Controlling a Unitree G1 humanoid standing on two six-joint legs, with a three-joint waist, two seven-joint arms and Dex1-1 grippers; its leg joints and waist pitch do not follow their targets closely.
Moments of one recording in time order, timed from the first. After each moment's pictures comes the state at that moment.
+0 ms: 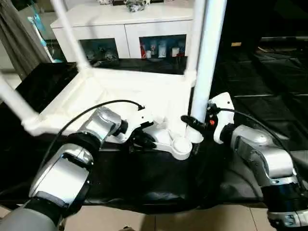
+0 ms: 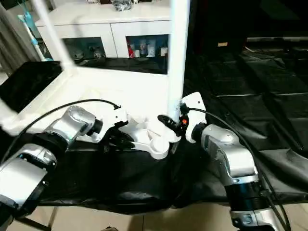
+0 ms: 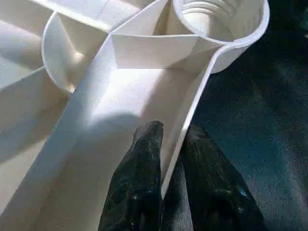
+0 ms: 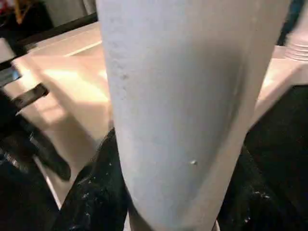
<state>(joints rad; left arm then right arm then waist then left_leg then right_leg) -0.92 0.27 -0.37 1.10 0.08 0.07 -1.21 -0.42 -0.31 0.04 0.08 0.27 0.58 0.53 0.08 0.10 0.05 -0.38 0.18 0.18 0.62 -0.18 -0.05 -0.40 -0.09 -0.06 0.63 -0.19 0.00</state>
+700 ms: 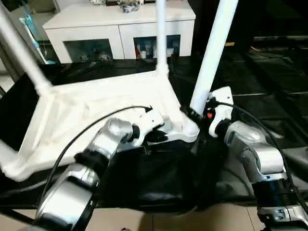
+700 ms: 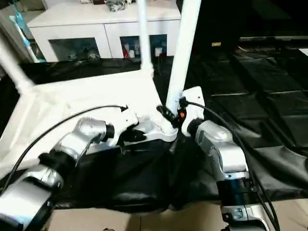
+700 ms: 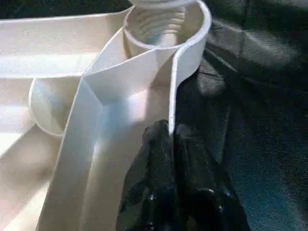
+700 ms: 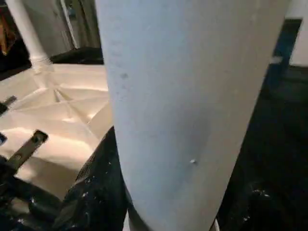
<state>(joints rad) -0.71 0.21 -0.32 0.77 0.09 0.06 -0.95 -0.44 -0.26 0.01 0.16 0.26 0.39 0.55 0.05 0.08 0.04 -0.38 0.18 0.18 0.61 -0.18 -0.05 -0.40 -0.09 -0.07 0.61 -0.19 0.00</state>
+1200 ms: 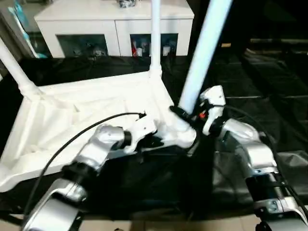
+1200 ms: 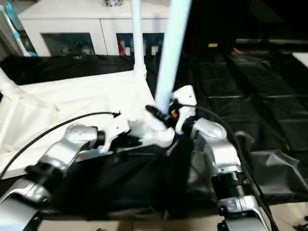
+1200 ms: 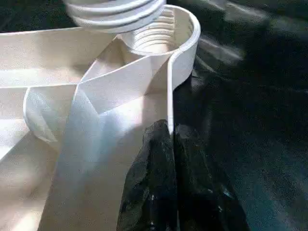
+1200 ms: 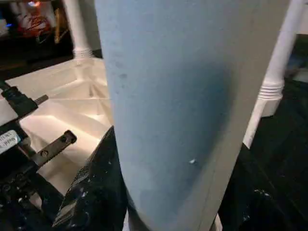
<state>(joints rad) -0.60 0.31 -0.33 0.59 0.06 0.08 -1.05 -0.51 -0.25 0.07 0.33 0.26 0.22 0.73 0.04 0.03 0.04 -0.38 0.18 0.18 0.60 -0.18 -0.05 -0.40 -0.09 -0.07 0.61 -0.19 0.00</state>
